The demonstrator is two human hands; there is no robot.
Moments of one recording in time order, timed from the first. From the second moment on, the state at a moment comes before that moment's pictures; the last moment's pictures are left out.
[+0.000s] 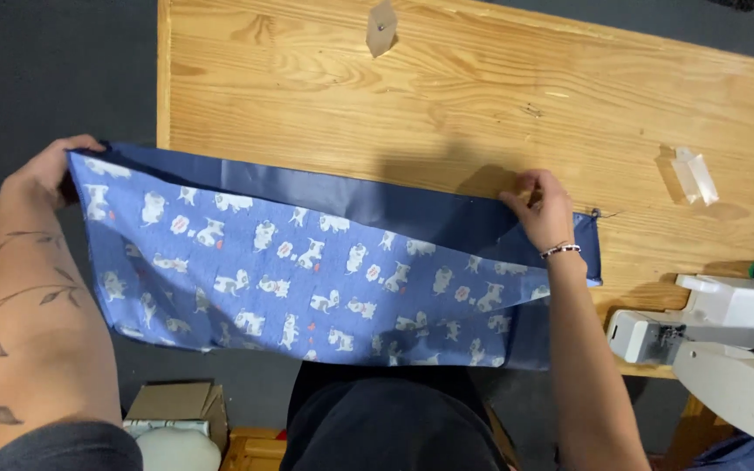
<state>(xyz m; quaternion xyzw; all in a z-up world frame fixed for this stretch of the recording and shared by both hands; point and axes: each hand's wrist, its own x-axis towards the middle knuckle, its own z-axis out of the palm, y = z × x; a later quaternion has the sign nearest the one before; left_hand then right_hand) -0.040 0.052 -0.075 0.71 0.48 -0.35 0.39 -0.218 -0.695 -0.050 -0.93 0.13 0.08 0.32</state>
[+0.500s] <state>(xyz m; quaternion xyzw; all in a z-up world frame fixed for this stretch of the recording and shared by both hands) -0.059 0.008 -0.050 0.88 0.21 -0.20 0.37 -0.273 -0.720 -0.049 -0.90 0.14 0.42 -0.02</state>
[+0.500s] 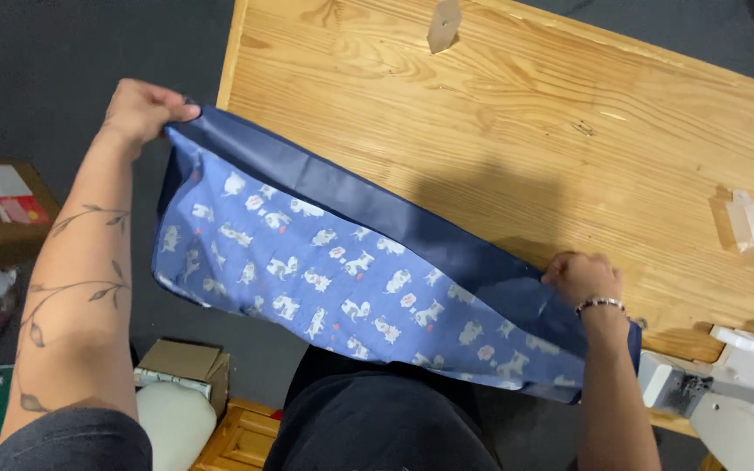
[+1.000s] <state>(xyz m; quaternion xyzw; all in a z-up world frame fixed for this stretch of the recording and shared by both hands) -0.022 -0.006 -0.092 0.90 0.24 -0.17 0.32 -0.303 -0.687 -0.091 -0.93 0.24 0.24 -0.14</state>
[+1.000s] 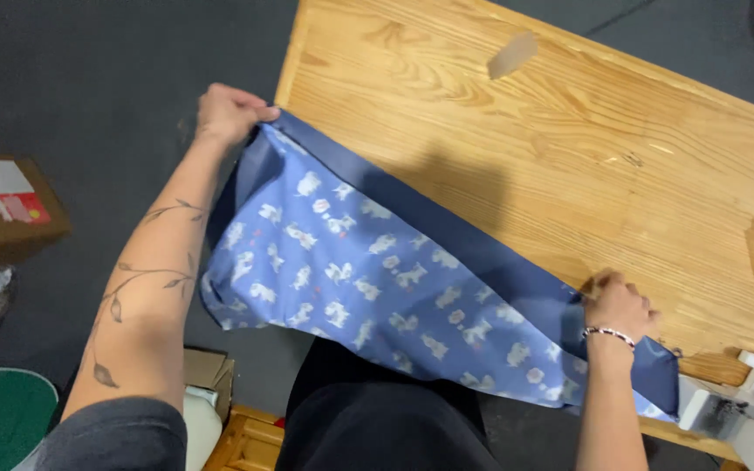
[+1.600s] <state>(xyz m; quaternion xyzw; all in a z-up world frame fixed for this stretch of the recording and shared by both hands) -0.022 0.010 -0.068 0.63 0.30 -0.30 0.64 -0.130 -0.174 -0.051 -0.85 -0.33 0.22 0.33</state>
